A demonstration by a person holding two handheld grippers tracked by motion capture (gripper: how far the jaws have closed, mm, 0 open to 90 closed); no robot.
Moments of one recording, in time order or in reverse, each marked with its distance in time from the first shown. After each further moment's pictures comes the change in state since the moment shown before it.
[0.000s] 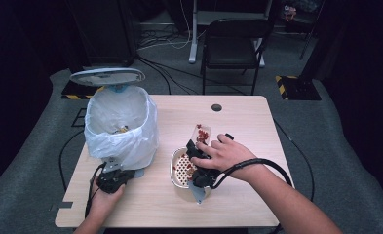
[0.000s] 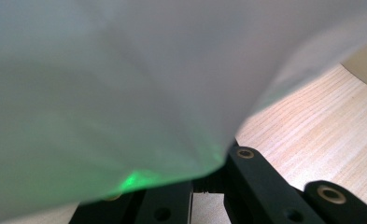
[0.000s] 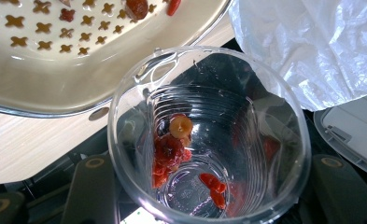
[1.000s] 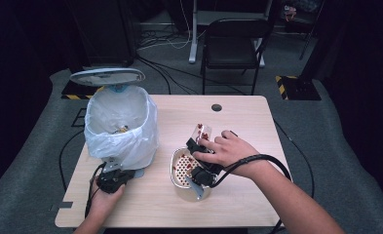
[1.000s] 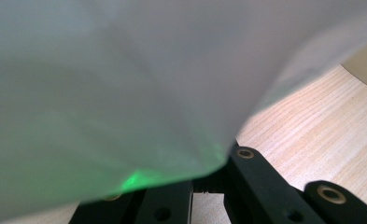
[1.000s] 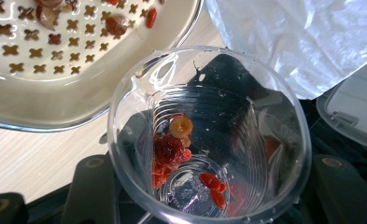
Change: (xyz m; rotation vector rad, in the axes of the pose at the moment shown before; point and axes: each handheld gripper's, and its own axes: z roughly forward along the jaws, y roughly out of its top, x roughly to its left) left arm 0.002 0.000 -0.001 0.016 0.013 0.017; right arm -0.013 -0.014 -0.005 -0.091 0.029 0.123
